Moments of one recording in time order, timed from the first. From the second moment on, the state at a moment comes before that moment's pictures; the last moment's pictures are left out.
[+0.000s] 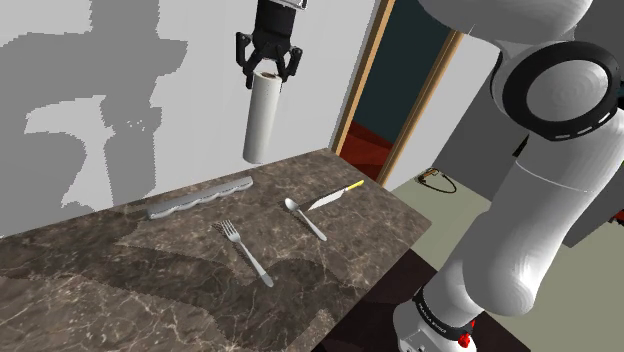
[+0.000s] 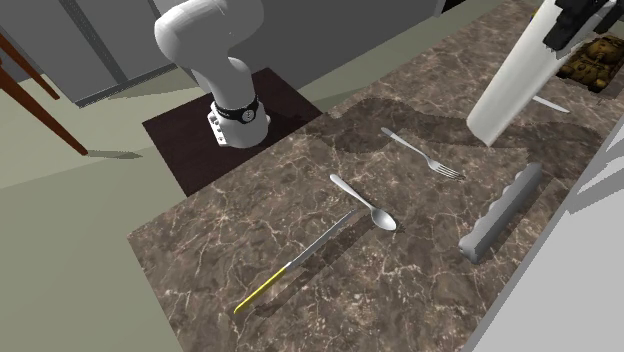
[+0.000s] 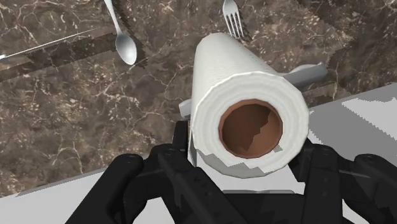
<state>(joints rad) 0.23 0.15 0.13 -1.37 0.05 1.52 0.61</state>
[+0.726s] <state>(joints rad) 0.23 0.11 0.13 -1.58 0.05 1.68 0.60</state>
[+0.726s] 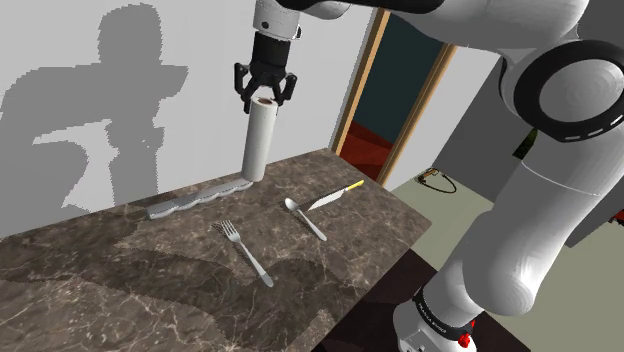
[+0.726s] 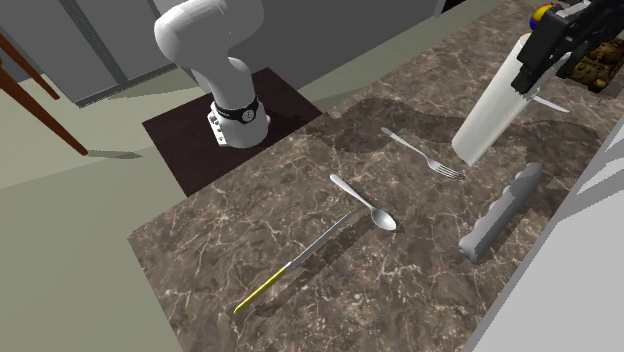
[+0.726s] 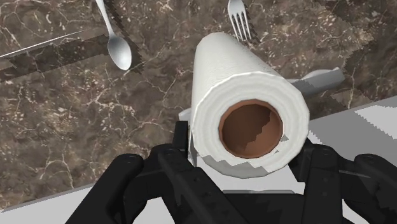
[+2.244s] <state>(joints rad) 0.23 0.14 0.13 -1.85 0.05 1.98 0.59</state>
